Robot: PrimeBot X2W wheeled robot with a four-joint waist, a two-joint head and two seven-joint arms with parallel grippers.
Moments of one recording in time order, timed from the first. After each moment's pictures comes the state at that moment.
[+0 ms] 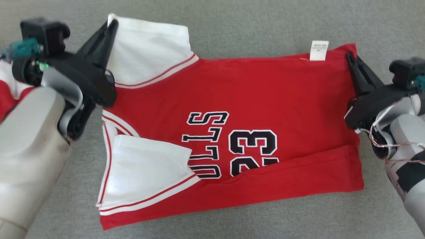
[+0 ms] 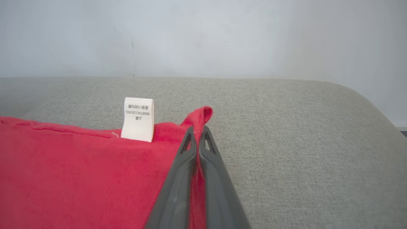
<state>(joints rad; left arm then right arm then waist) -1.10 0.43 -0.78 0.69 -0.92 -0.12 -0.19 -0.85 -0.44 0.49 0.75 0.63 0.13 -0.17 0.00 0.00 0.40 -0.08</state>
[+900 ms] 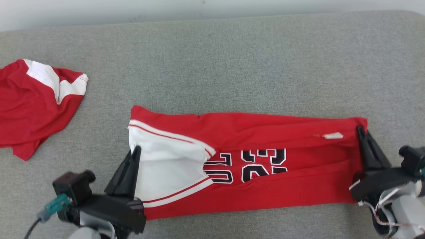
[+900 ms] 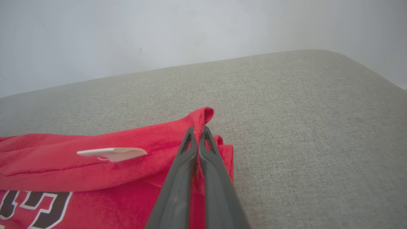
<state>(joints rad) -0.33 0.44 -0.55 0.08 -0.87 0.11 -0.26 -0.39 -0.39 0.22 0.52 0.56 0.13 -0.26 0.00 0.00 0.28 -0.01</state>
